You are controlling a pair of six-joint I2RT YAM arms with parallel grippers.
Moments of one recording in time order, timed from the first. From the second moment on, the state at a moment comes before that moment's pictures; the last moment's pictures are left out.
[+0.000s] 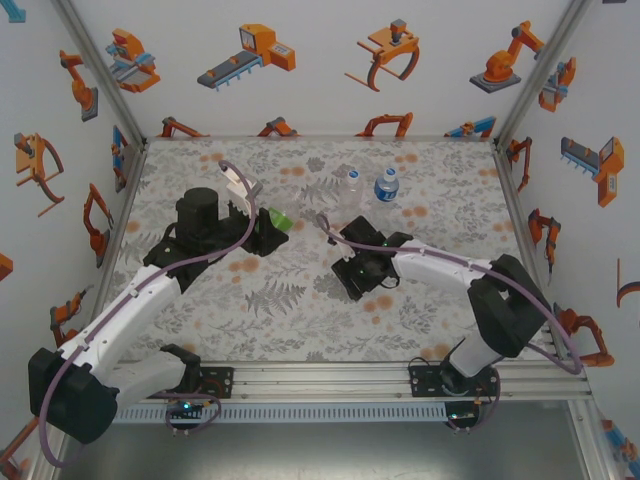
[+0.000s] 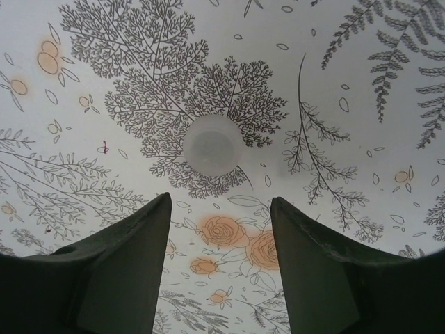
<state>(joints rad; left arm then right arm) -0.49 1.07 0.85 -0.18 0.42 -0.10 0.76 1.58 0.94 -0.55 -0.06 0.04</state>
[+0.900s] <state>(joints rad) -0.49 1.04 0.85 -0.19 0.41 -0.10 0.78 1.69 0.98 -0.46 -0.05 0.09</state>
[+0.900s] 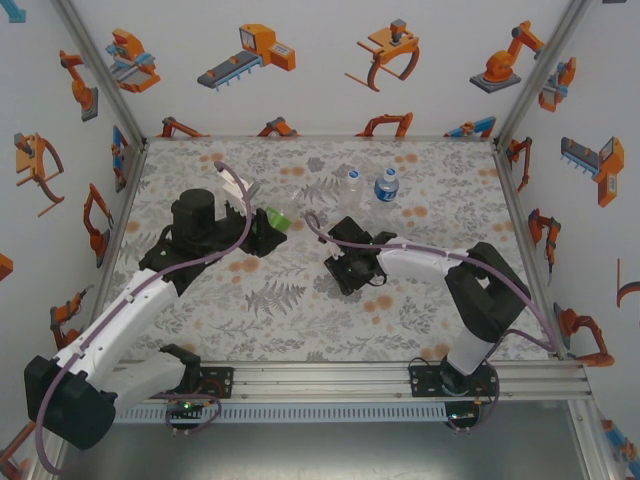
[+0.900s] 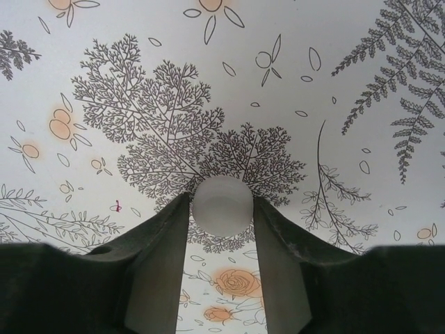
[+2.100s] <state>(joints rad) -0.61 1.04 0.98 -0.47 0.71 0.46 0.76 1.04 1.03 -0.43 -0.17 -0.08</state>
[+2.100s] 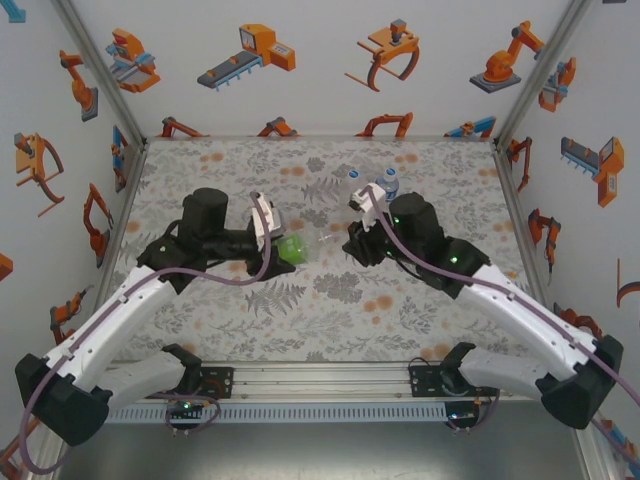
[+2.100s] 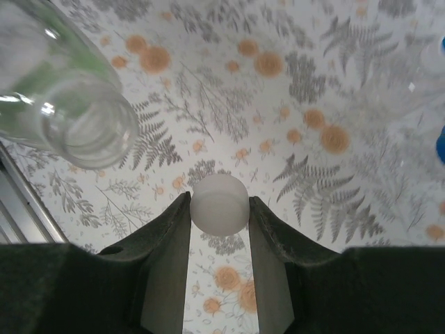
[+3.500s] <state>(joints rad) -0.67 0.89 0.94 -0.38 0.88 0.64 0.76 0.88 1.05 -0.25 -0.80 -0.32</state>
